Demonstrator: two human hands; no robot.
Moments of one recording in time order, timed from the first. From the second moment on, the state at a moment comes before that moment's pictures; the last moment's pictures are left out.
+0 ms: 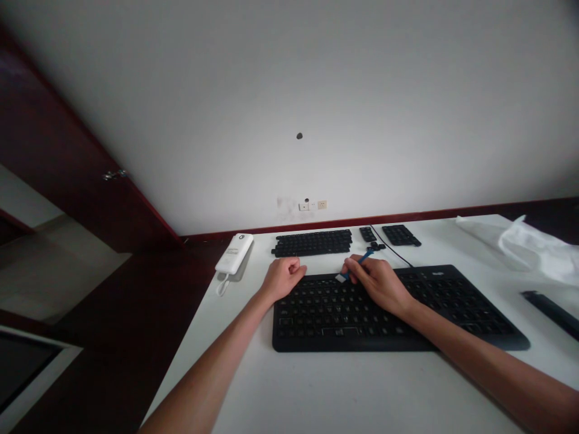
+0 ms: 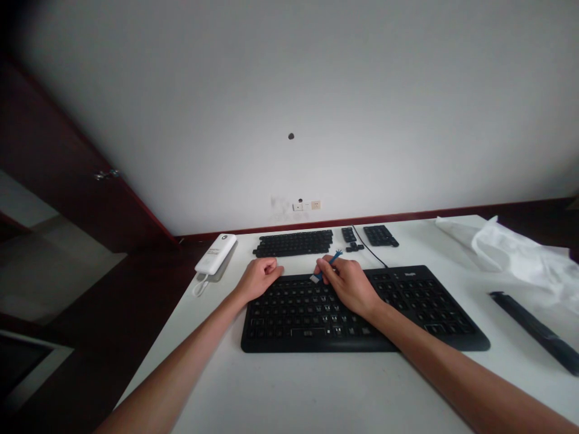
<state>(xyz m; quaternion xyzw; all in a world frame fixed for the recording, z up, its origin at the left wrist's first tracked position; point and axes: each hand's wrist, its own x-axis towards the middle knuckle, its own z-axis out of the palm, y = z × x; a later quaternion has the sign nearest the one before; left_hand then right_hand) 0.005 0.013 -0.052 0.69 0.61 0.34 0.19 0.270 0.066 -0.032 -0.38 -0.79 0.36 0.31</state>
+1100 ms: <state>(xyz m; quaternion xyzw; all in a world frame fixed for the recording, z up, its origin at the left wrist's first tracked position) 0.005 0.013 -0.051 0.68 0.62 0.33 0.19 0.270 0.065 -0.030 -0.37 -0.80 0.36 0.30</state>
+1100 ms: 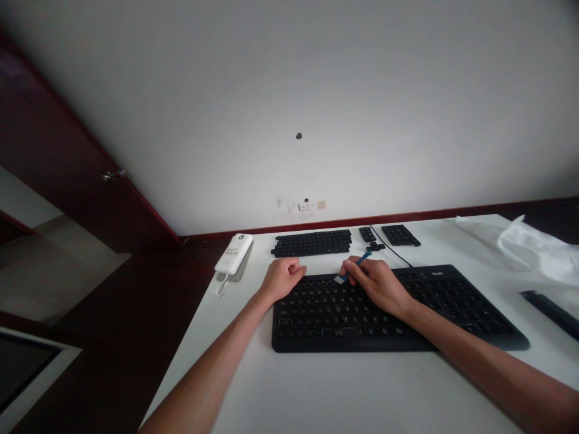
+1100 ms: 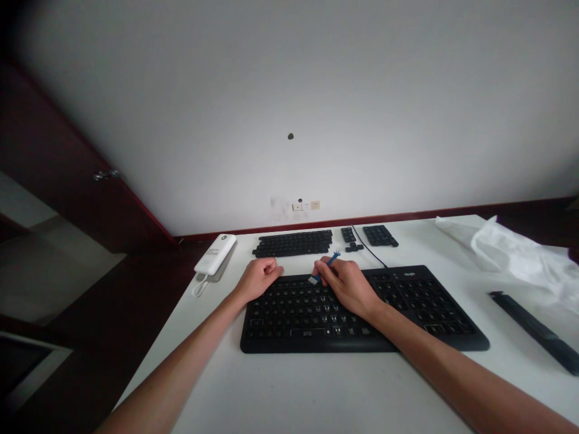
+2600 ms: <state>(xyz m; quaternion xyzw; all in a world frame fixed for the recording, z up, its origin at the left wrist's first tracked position) 0.005 0.012 -0.052 0.68 0.62 0.34 0.19 0.270 0.065 -0.030 -0.36 -0.81 0.35 0.29</state>
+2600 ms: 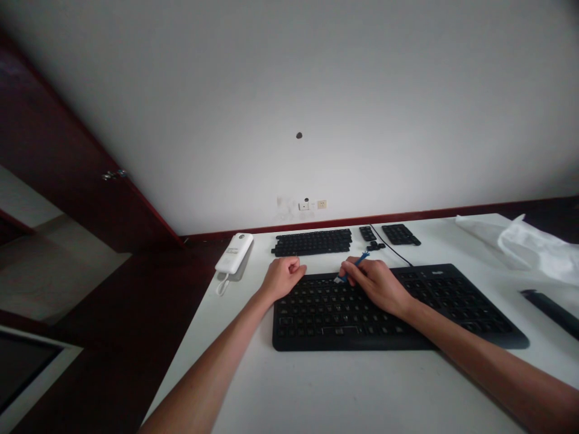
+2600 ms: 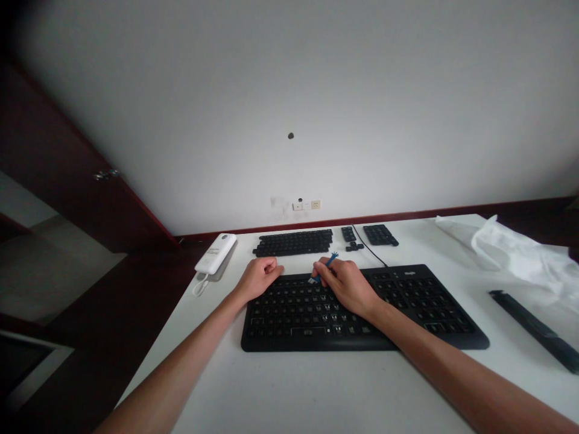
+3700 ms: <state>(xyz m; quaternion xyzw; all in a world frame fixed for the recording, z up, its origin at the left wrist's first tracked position) 0.004 0.014 -0.054 0.68 0.62 0.34 0.19 0.269 0.064 -0.029 -0.38 -0.80 0.35 0.30</state>
